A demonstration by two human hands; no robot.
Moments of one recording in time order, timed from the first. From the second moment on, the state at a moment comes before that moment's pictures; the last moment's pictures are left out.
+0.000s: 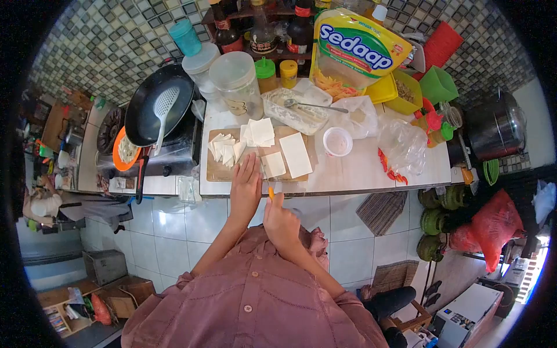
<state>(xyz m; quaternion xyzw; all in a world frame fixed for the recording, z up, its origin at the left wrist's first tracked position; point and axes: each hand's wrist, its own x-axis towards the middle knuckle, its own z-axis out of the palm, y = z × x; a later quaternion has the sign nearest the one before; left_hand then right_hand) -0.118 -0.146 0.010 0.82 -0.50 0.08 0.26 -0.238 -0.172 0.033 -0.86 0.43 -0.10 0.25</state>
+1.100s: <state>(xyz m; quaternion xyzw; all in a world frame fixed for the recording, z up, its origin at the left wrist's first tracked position) -0.088 -0.124 0.060 0.74 -0.47 -0.20 0.45 -0.226 -0.248 0.021 -0.74 0.31 -0.28 0.53</state>
